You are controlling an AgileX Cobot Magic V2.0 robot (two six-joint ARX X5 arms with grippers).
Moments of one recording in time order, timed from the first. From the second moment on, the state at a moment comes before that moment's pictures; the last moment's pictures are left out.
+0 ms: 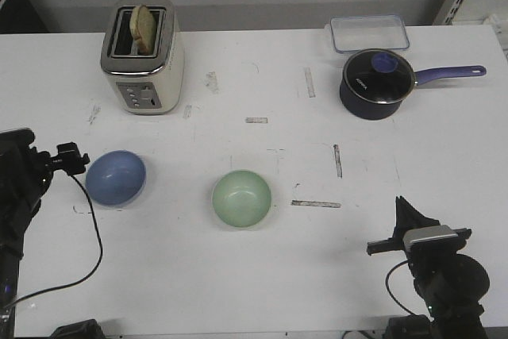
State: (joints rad) left arm 0.21 1.07 1.10 -0.48 0.03 0.00; right arm 0.05 0.26 0.49 -0.43 -0.05 -0.05
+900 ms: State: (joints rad) left arm 0.22 1.53 1.10 -0.58 0.06 -0.02; right arm 0.05 0.26 0.49 -0.44 -0.05 -0.05
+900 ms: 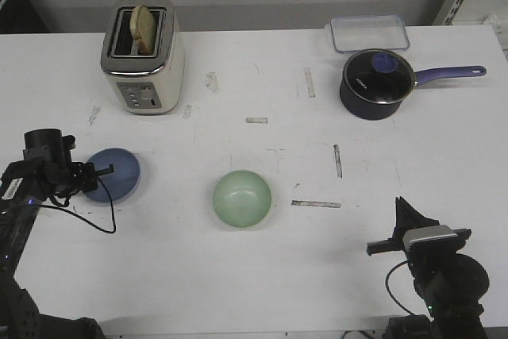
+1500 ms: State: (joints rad) left arm -0.03 1.34 1.39 -0.62 0.24 -0.04; right arm 0.05 0.26 0.49 -0.44 -0.05 -0.05
